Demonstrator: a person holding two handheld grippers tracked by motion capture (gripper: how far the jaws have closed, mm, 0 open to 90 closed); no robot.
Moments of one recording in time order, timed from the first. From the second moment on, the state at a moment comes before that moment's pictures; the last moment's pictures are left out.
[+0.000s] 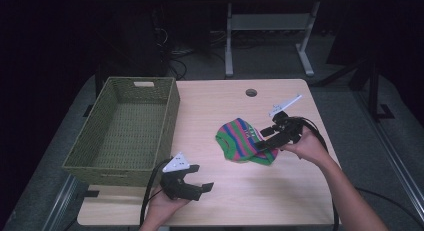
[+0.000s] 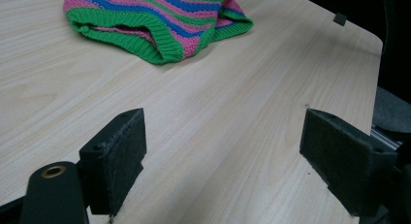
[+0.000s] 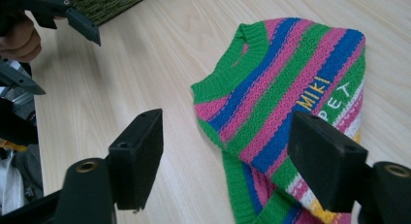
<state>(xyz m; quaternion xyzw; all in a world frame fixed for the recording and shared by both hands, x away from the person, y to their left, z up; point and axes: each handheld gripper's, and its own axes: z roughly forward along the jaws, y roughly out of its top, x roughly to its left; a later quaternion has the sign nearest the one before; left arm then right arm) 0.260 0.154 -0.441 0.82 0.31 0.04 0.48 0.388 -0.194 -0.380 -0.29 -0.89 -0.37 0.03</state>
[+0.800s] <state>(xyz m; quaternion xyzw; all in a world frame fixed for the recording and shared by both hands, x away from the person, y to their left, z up) 0.260 0.152 -0.441 0.82 0.31 0.04 0.47 0.420 -0.163 -0.404 -0.30 -0.90 -0.31 0.04</state>
